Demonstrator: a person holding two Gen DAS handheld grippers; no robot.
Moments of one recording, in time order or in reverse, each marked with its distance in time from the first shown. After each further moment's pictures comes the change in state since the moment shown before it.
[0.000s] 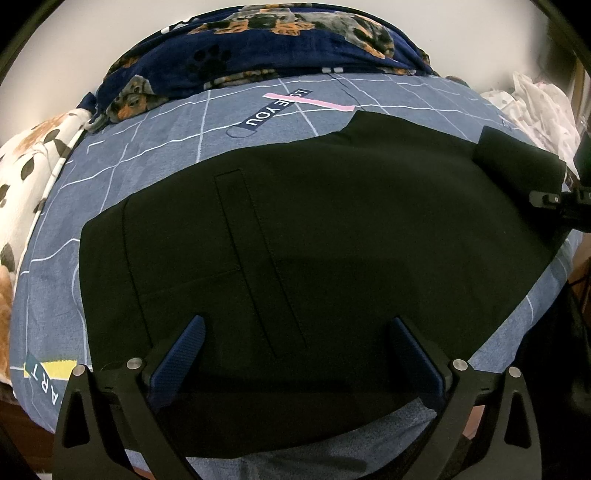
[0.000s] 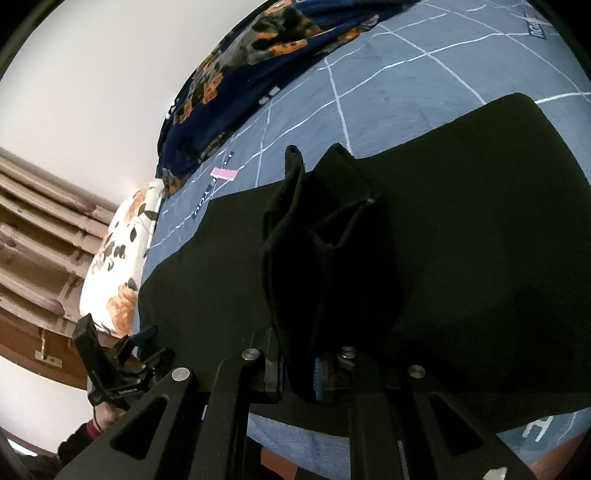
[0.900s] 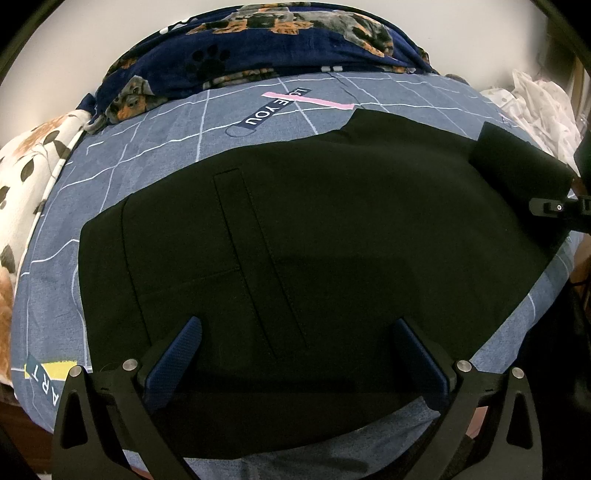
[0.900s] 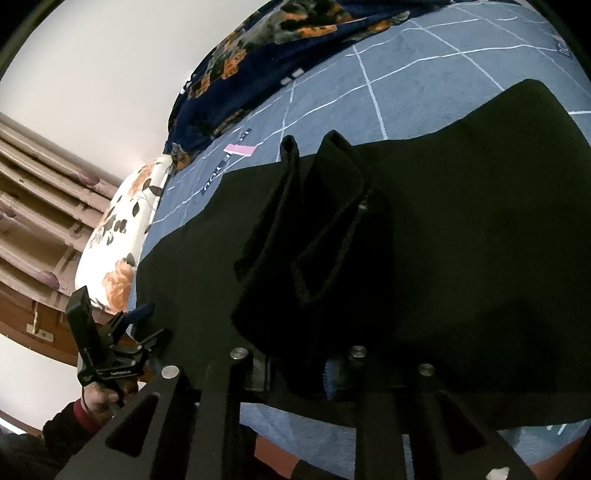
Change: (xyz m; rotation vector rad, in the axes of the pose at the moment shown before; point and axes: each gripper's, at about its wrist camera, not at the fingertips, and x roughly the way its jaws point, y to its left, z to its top) left arm 0.000 -0.001 0.000 0.004 0.001 0.001; right arm 0.011 0.018 -0.008 -0.077 0.043 0.008
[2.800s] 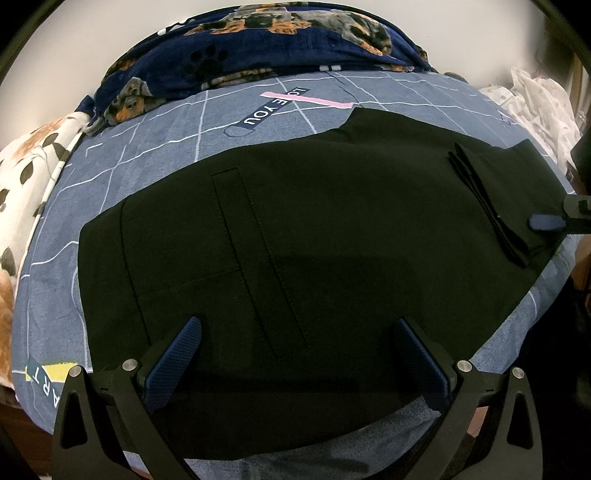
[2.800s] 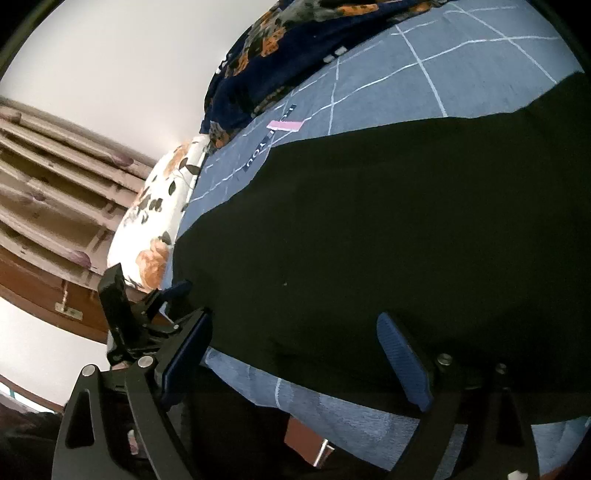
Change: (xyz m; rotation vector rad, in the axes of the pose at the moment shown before) left arm 0.000 -0.002 0.000 0.005 0.002 0.004; right arm 0.008 0.014 -0.005 -0.029 0.075 0.160
